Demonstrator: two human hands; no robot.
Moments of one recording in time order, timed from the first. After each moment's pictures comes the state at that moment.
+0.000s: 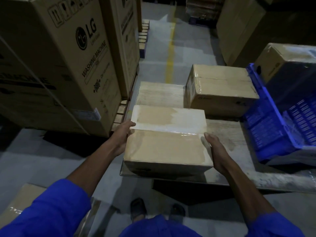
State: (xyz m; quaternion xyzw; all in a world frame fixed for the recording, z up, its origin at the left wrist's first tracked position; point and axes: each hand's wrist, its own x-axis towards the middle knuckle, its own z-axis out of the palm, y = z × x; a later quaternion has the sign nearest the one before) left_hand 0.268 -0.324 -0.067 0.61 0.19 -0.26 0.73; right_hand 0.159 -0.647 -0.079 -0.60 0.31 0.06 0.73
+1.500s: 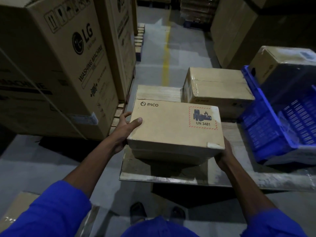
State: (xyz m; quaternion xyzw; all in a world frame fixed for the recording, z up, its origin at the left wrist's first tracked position) left_hand 0.283 -0.324 -0.056 0.65 0.09 -0.25 0.71; right_hand 0.169 -0.662 -0.083 -0.62 0.34 -0.06 0.70
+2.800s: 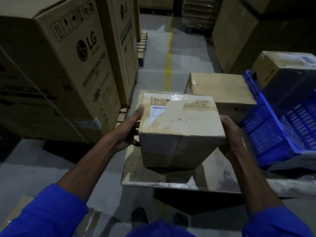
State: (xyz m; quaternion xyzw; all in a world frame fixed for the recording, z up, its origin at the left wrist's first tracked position) left_hand 0.275 -0.339 0.003 0.65 0.05 -0.35 0.67; right_hand 0.192 -0.659 -0.012 -0.57 0.21 -0.11 0.78
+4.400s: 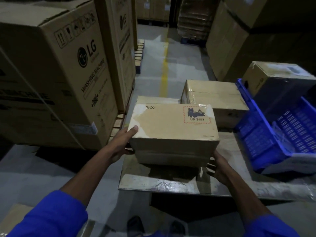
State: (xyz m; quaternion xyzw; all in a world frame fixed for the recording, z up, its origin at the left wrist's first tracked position) left_hand 0.270 -0.319 -0.038 0.69 0.11 -0.28 0.66; right_hand 0.151 -0.665 -0.088 -0.58 0.44 0.10 0.68
